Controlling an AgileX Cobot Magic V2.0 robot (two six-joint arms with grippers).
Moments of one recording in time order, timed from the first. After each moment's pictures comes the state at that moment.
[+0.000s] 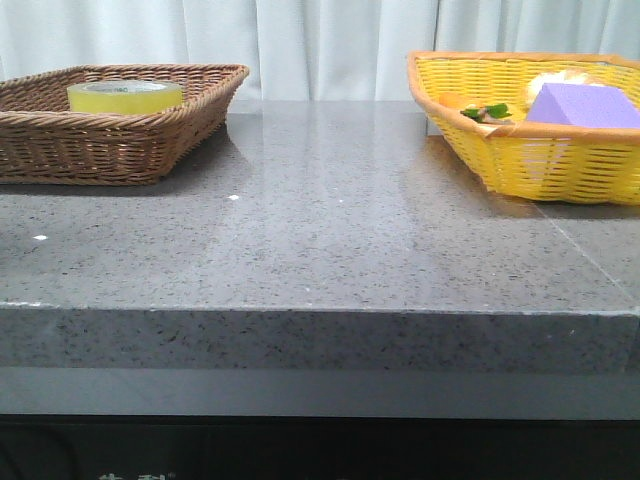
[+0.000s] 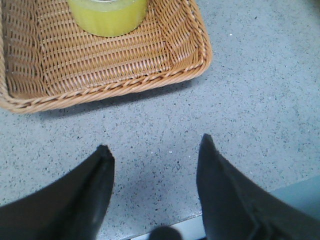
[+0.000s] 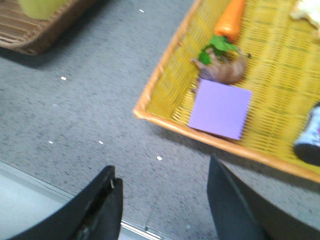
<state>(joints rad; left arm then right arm) -0.26 0.98 -1.12 -0.09 1.00 0.09 0.26 0.77 -0.99 0.12 0.87 -0.06</state>
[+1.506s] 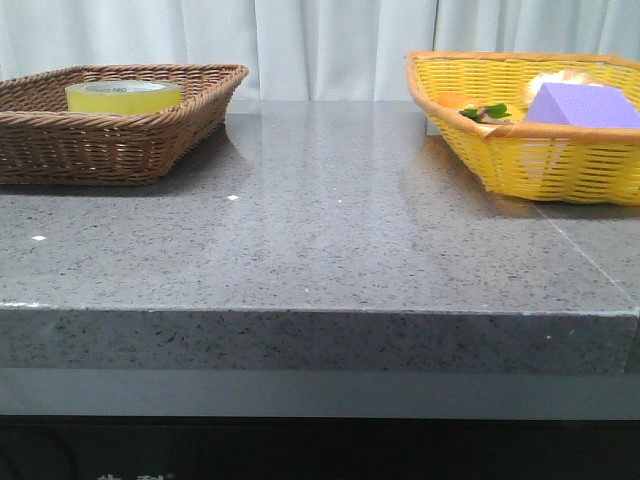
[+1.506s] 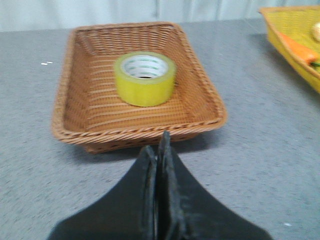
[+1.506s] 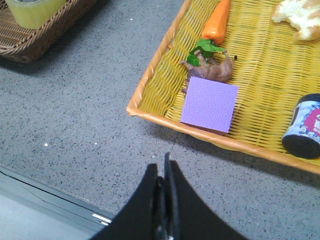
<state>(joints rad) -0.18 0.52 -0.67 -0.09 0.55 0.07 0.26 0.67 -0.91 0.12 0.82 -0.04</state>
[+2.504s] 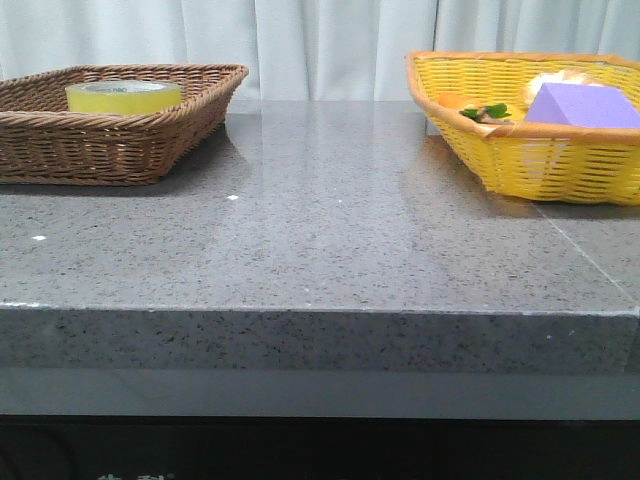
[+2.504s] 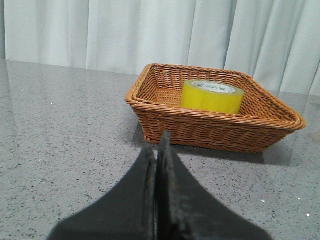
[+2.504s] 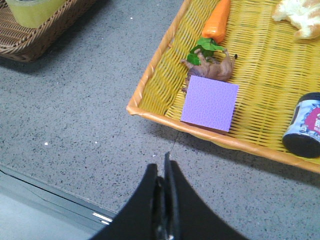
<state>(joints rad) -0.03 -0.01 0.01 -0.17 0.04 0.07 0.26 0.67 -0.91 0.12 0.82 -0.04</state>
